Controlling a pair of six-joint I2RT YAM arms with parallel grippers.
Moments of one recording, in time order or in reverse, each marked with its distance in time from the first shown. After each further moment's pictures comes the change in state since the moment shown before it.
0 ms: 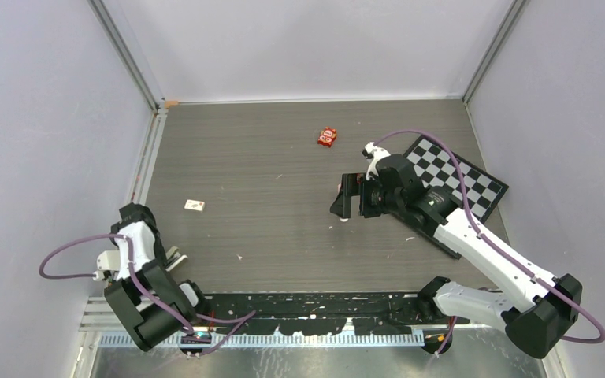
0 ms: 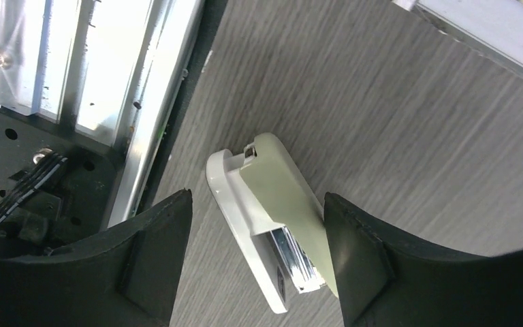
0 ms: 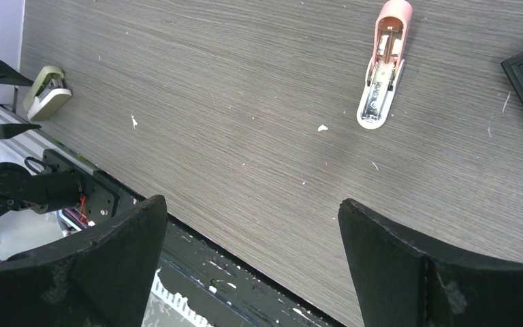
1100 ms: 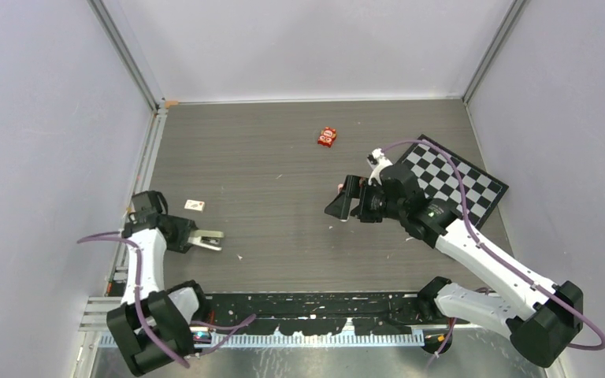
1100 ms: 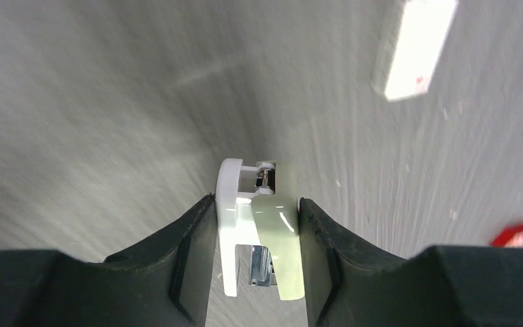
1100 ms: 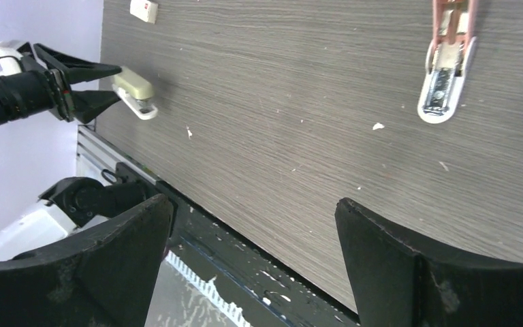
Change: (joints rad) left arm -0.166 -0.121 -0.002 0.184 0.486 0.415; right arm 0.000 -0.073 -0.134 0.166 -0.066 0.195
